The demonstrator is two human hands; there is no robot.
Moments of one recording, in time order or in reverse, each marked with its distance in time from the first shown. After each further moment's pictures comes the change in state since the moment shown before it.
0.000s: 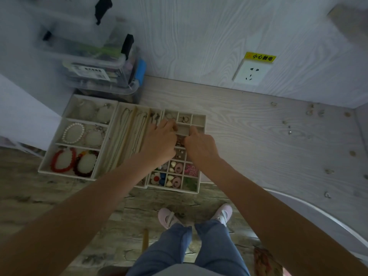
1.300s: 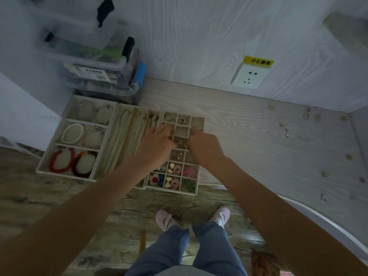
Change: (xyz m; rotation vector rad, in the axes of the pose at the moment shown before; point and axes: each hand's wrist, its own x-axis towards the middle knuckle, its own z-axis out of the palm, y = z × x) left_hand -0.012 -0.007 -0.001 0.062 -0.004 0.117; right_hand 0.006 0.015 0.005 -0.059 -0.002 -0.038
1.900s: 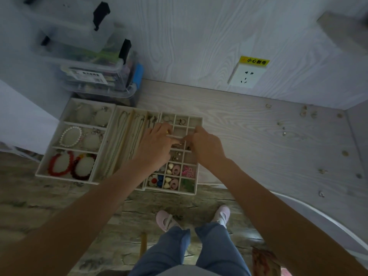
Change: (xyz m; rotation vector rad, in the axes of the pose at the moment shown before) left_hand 0.001 0.004 -0.007 -0.101 0.029 -0.071; right_hand -0.007 0.007 0.000 0.211 0.030 0.088
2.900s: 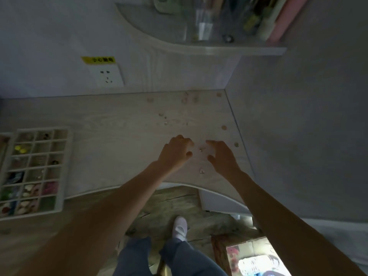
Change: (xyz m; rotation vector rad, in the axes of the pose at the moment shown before) left_hand 0.123 0.363 0.048 -0.412 -0.257 0.127; right_hand -0.190 0.358 0.019 0.394 0.107 0.465
